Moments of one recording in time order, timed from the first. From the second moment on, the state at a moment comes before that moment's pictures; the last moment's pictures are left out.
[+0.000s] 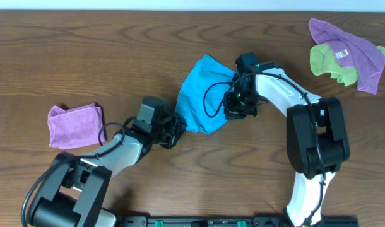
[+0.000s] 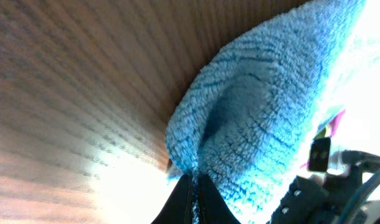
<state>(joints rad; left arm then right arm) -0.40 1.62 0.62 0.11 0.46 -1.62 0.28 2.08 1.41 -0.93 -0.35 0.34</state>
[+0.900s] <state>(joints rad) -0.16 1.62 1.03 -0.63 0.66 -0.98 0.28 1.61 1.41 -1.21 -0.21 0.34</state>
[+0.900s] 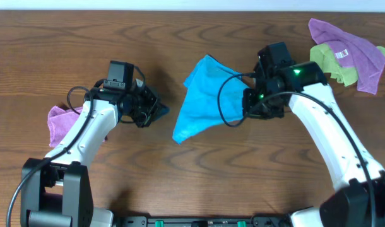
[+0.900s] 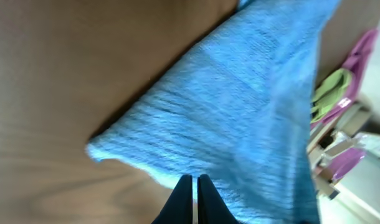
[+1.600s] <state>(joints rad) -0.23 1.62 1.02 -0.84 0.76 -1.10 0.28 1.60 1.41 -1.18 -0.06 0.34</state>
